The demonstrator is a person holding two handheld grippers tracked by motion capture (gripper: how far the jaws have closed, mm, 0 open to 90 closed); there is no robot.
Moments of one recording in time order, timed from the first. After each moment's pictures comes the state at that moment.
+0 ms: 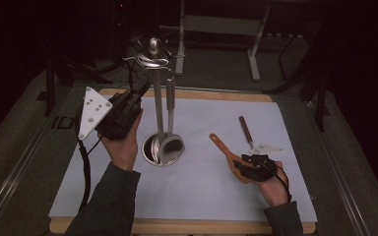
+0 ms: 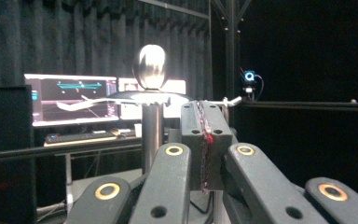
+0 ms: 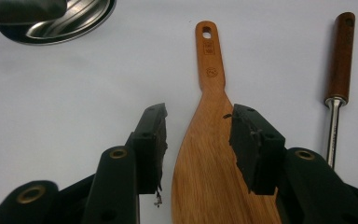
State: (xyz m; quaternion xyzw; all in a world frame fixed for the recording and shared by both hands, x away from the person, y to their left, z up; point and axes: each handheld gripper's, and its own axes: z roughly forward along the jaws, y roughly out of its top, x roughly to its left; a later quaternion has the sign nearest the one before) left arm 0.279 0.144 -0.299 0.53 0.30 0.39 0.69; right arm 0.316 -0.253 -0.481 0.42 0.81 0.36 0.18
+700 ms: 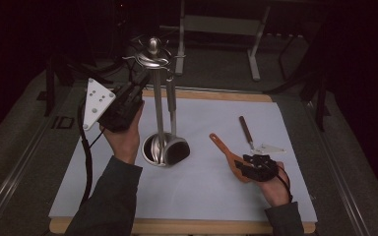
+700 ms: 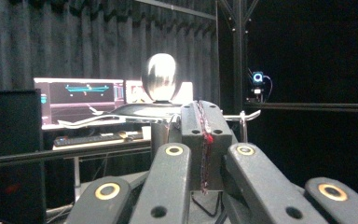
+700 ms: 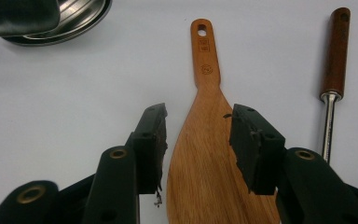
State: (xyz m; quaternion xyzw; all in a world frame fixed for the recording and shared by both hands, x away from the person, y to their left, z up) left arm 0.289 0.142 -0.292 0.53 0.30 0.41 0.68; right arm 0.316 -0.257 -0.483 0.43 0.81 0.36 0.18
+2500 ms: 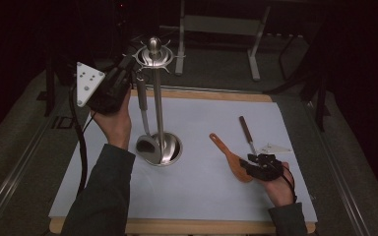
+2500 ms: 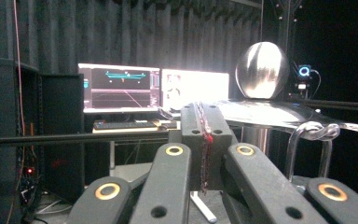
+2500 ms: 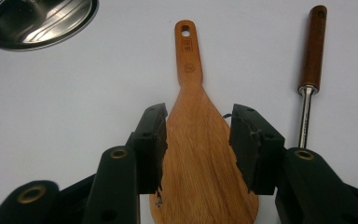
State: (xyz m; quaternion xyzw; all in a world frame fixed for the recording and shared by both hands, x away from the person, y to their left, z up) left arm 0.324 0.166 -0.286 0.51 0.37 0.43 0.64; right arm 0.317 -0.271 -0.481 0.44 0.80 0.37 0.18
